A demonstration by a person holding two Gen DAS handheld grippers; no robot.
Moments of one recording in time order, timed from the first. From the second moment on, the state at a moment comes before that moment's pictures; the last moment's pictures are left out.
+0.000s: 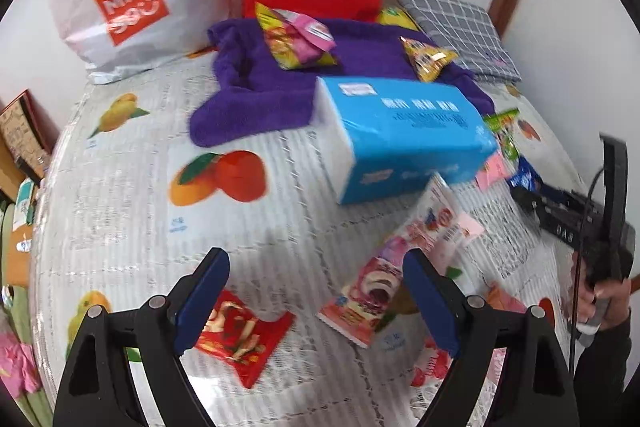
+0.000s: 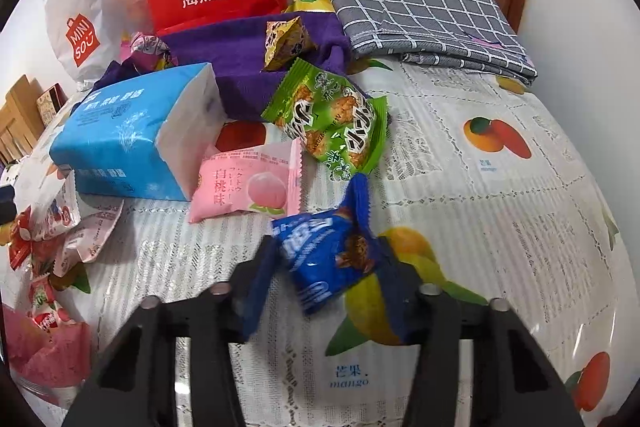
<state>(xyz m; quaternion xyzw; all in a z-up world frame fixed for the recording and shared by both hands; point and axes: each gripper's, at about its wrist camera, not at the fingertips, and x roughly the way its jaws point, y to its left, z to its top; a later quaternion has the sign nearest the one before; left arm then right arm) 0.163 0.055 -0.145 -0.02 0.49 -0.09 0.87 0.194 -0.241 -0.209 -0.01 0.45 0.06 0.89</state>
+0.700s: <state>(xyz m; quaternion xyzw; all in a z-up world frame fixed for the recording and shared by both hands) 0.180 0.001 -0.169 0.01 0.52 -0.15 0.84 0.184 -0.247 -0.176 -0.01 0.44 0.03 0.90</state>
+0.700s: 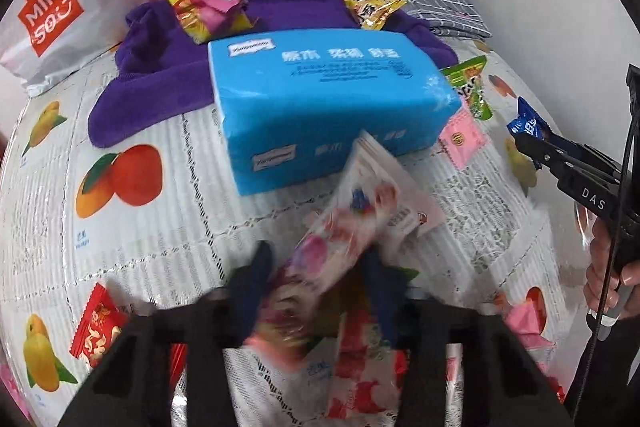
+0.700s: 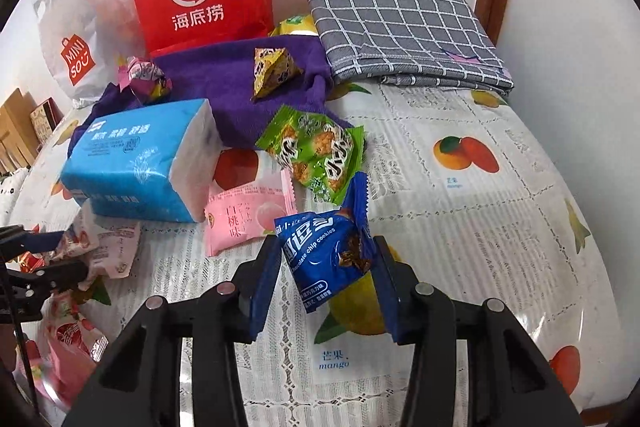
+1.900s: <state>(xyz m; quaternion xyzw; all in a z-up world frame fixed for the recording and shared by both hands) 0.177 0.046 -0.033 -0.05 0.40 -0.08 0.91 0.196 -0.208 -0.053 -0.02 0.36 0.05 0.93</state>
